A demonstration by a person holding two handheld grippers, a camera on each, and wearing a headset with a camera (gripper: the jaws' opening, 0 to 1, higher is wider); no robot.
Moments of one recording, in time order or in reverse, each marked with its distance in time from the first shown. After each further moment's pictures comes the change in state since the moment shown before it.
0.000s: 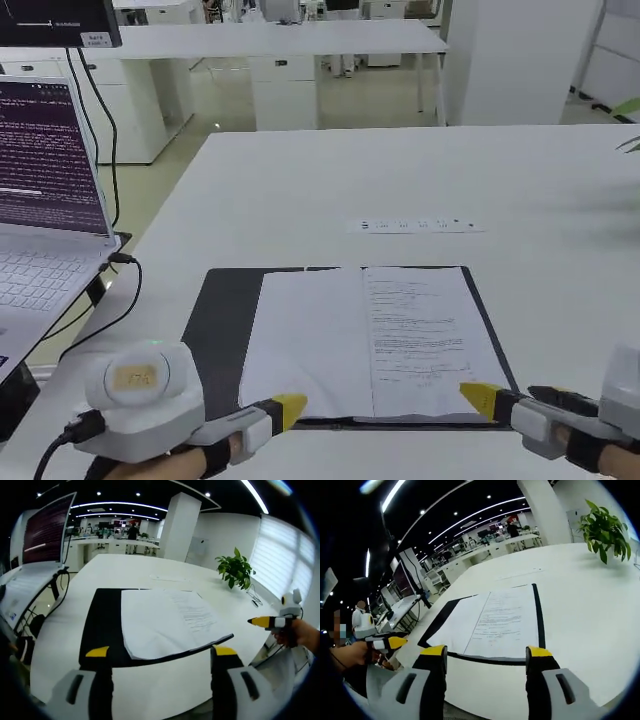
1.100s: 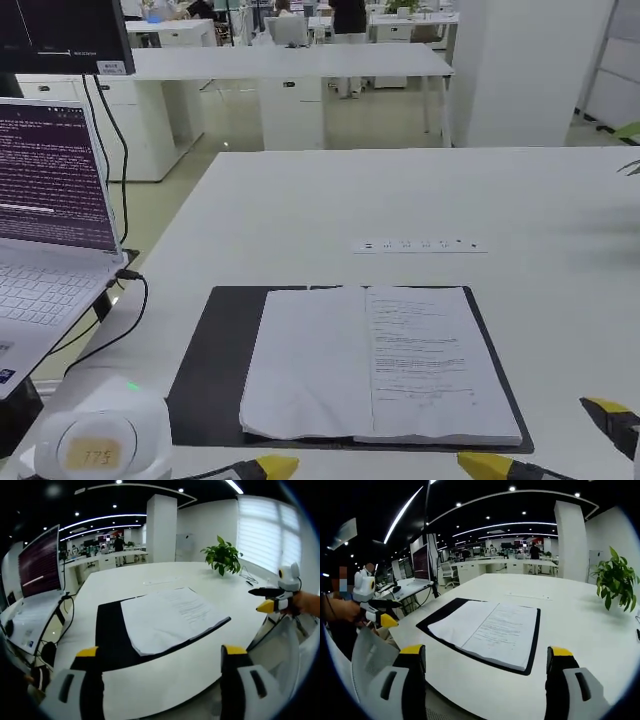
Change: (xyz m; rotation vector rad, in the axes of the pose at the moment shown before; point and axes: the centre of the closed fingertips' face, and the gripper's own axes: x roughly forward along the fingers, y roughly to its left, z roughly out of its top) left arm -0.037 -0.008 0.001 0.233 -0.024 -0.007; right arm -0.033 0.016 0.005 -0.340 -0.081 0.017
